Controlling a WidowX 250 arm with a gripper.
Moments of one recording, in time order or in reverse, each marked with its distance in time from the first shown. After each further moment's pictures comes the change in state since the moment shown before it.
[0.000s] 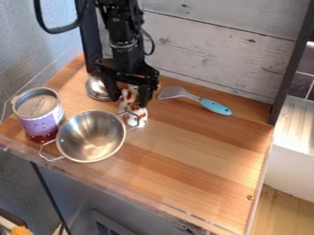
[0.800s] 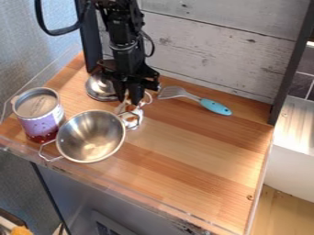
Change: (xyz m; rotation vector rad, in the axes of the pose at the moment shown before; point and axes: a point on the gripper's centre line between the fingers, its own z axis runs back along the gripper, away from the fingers) arm 0.001 0.002 0.000 0.016 -0.010 -0.006
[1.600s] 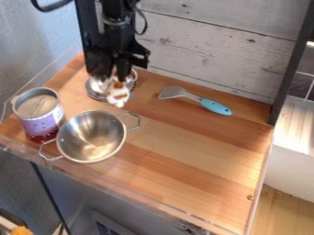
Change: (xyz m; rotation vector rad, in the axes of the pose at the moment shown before) arm 0.018 0.020 0.040 0.127 -0.069 0.033
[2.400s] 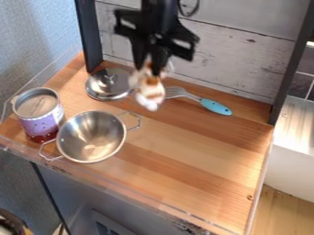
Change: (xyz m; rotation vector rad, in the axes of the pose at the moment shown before) arm -0.047 -0.085 0.079 -0.020 -0.022 -0.078
